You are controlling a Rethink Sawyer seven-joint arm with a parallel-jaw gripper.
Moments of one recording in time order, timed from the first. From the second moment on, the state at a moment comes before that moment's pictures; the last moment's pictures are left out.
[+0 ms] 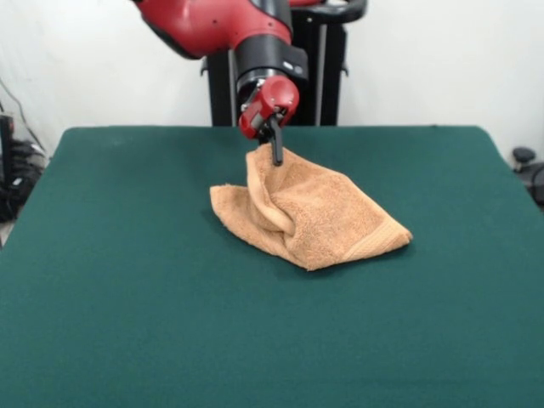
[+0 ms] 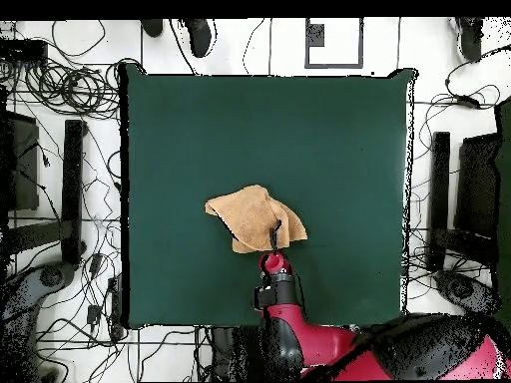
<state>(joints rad) -0.72 -0.20 0.15 2.18 -0.56 -1.23 2.57</state>
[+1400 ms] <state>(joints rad) -0.64 -0.45 0.15 2.28 -0.55 -1.10 2.57</state>
